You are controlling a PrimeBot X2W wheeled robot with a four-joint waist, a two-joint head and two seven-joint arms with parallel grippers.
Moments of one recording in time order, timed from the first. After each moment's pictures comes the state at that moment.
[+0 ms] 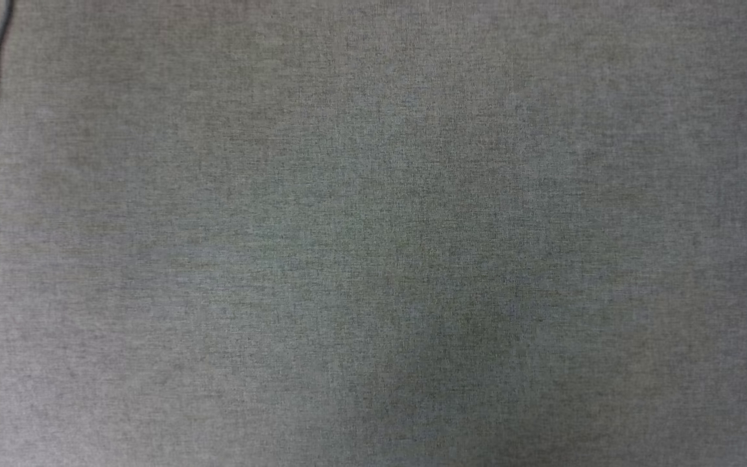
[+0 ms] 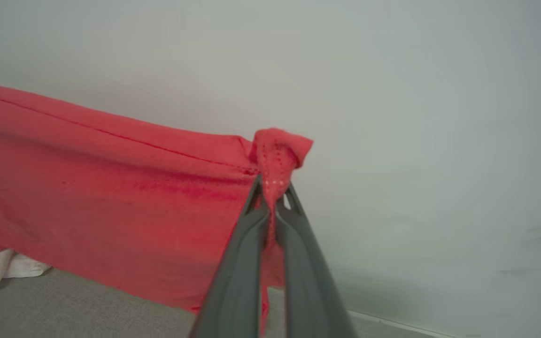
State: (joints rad) left arm -1.62 0.43 -0.42 0.88 -0.75 -0.06 -0.20; right arm -1.57 -0.27 0.16 0.78 0.14 0.13 0.20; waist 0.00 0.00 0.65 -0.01
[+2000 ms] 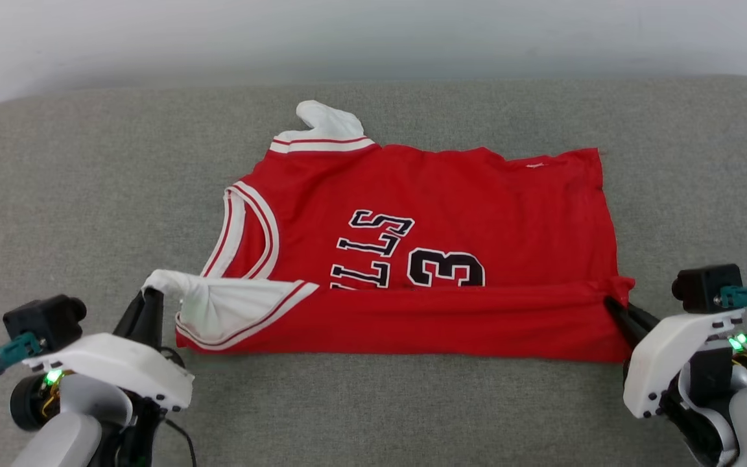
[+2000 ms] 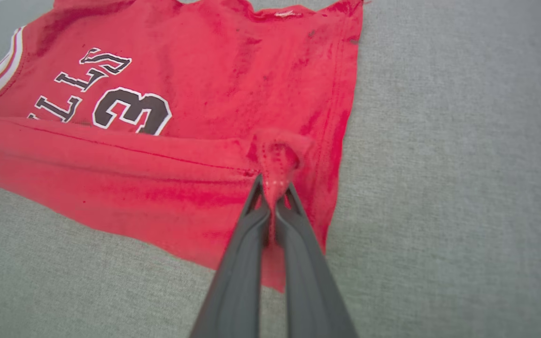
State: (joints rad) left arm -0.13 0.59 -0.40 -0.05 -0.99 0.31 -0.09; right arm -0.16 -0.24 0.07 0.13 0.34 0.13 0.41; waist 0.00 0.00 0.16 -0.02
